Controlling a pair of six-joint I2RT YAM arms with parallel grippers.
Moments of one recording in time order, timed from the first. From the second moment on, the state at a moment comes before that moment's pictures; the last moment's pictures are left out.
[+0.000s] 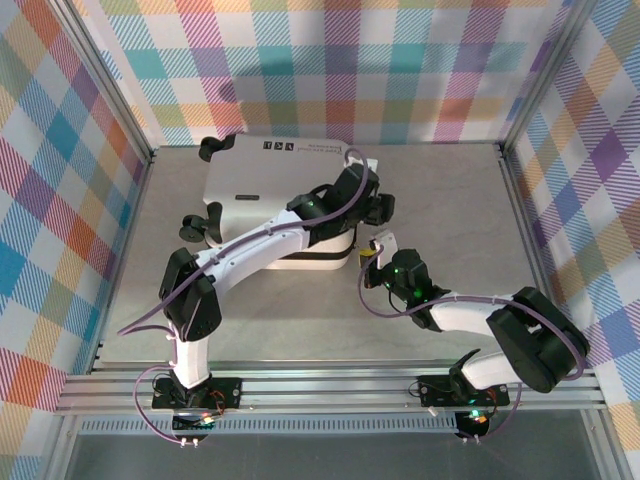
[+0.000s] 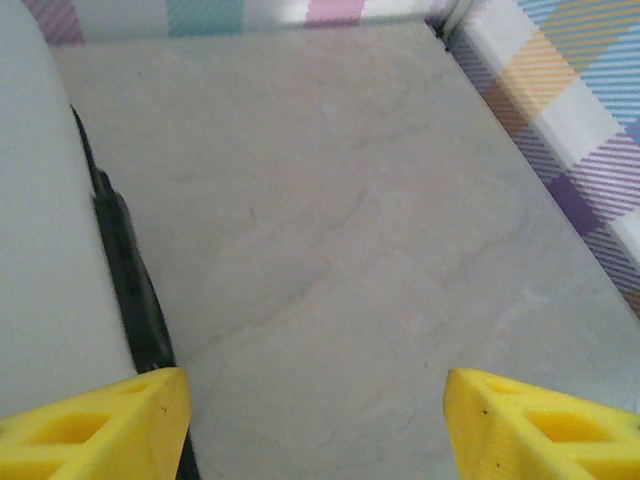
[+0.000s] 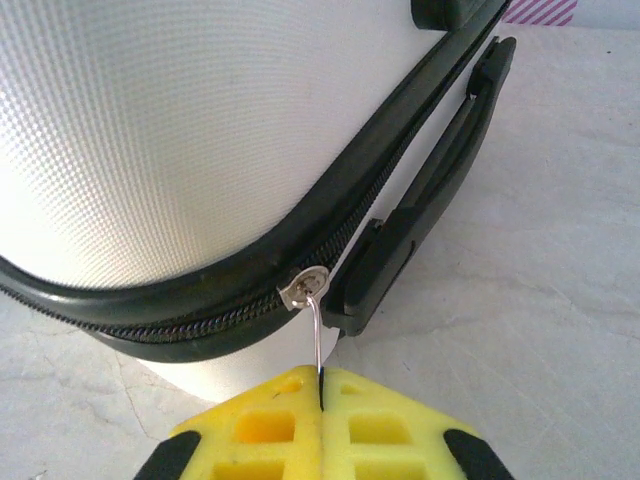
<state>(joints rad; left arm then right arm) -0.88 1.89 1.78 -0.49 -0.22 -0.47 0.65 1.37 0.37 0.65 0.04 0.15</state>
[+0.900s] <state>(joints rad) -0.92 2.06 1.98 -0.53 -0.04 -0.40 0.76 1.04 0.19 0.53 0.18 0.19</state>
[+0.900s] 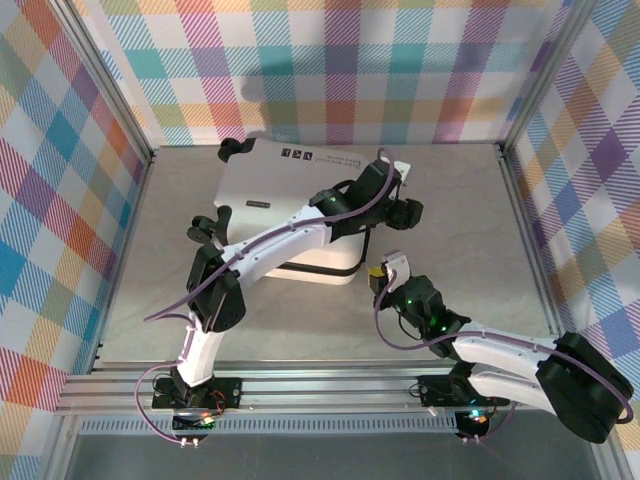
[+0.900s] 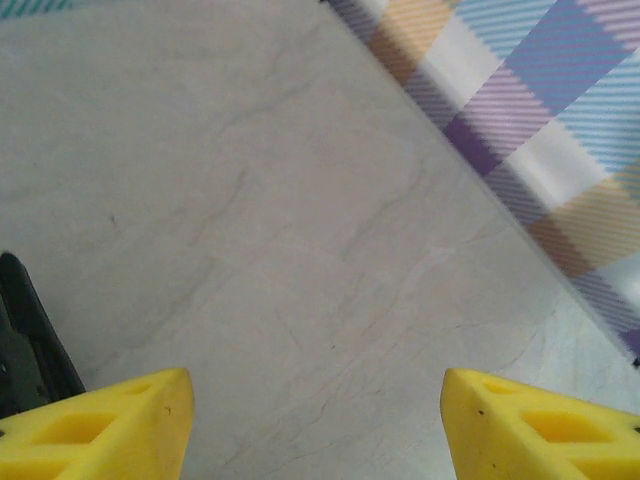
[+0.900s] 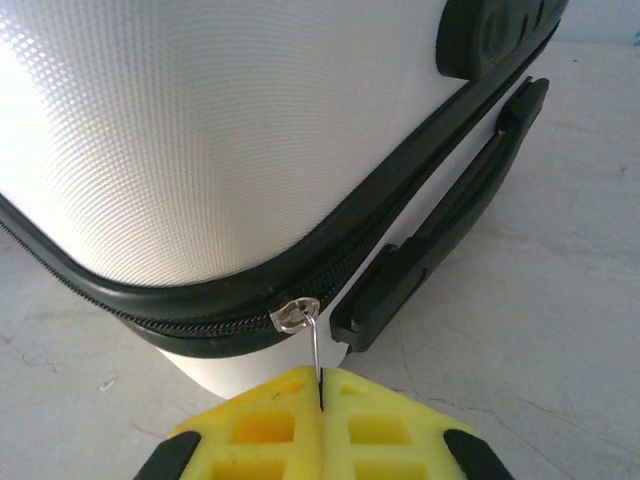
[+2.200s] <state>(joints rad) -0.91 1.92 1.73 -0.34 -0.11 -0.53 0.33 1.60 0.52 0.80 -0.16 0.26</state>
